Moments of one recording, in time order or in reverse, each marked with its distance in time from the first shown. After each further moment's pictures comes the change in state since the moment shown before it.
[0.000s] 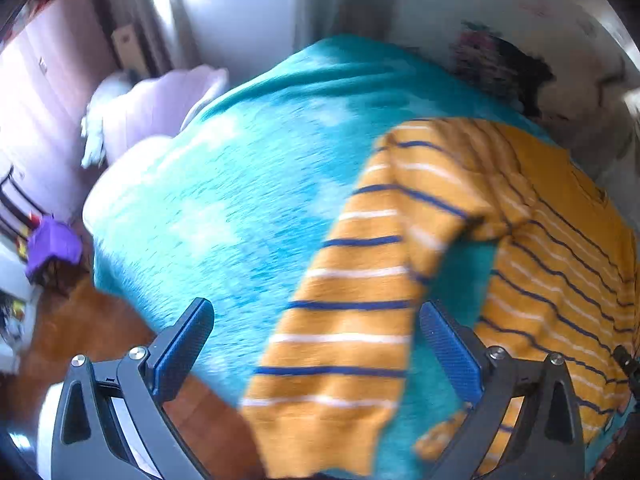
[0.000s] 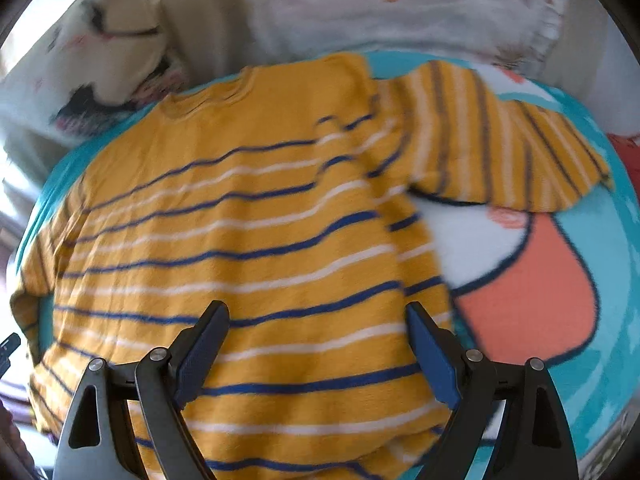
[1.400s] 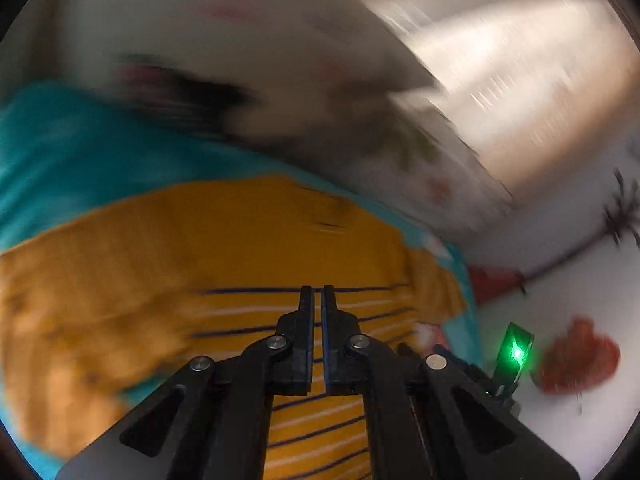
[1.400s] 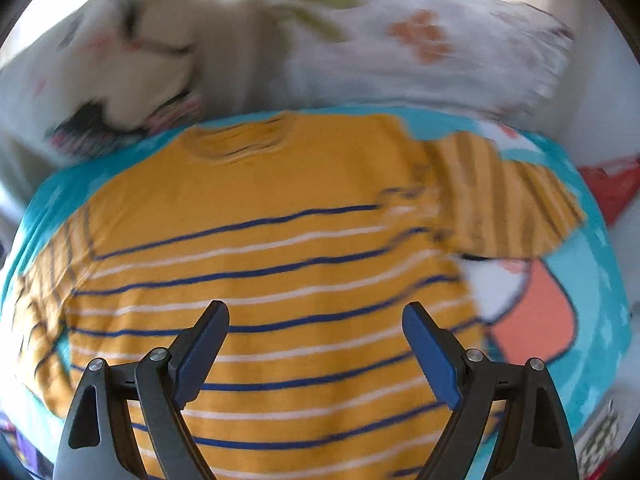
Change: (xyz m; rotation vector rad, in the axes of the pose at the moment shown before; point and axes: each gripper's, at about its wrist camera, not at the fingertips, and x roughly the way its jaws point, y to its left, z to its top) left arm -0.046 -0.185 0.104 0.356 0.138 -0.907; right arm -0.021 0.065 0.032 0.067 -0.109 -0.183
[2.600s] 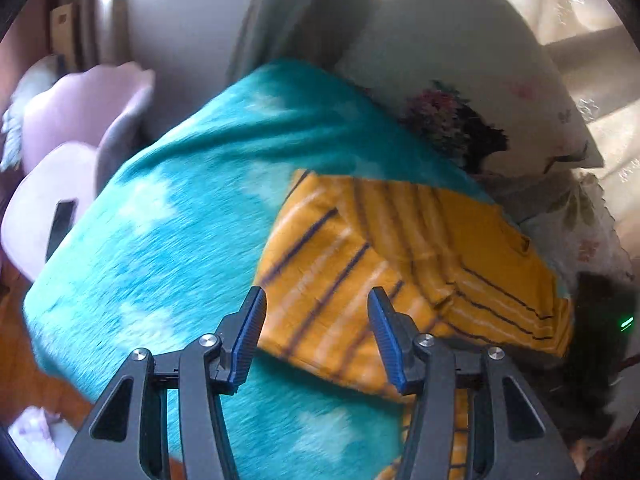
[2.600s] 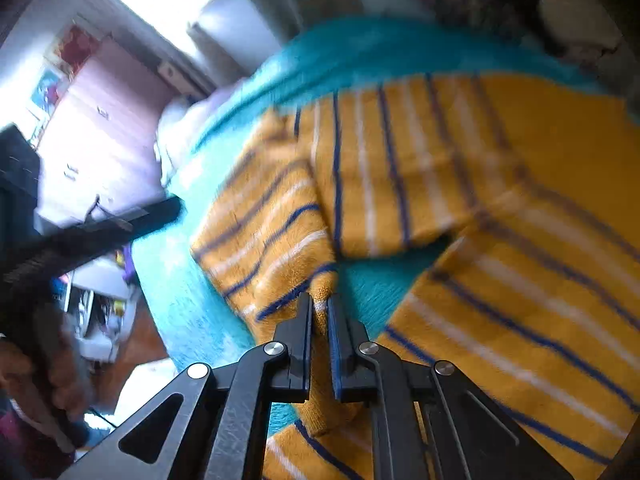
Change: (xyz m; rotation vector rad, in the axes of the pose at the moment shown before) left arm -0.125 0.117 -0.085 -0.302 -0.174 0.570; right arm 0.009 0.232 -0.035 -0.561 0.300 0.787
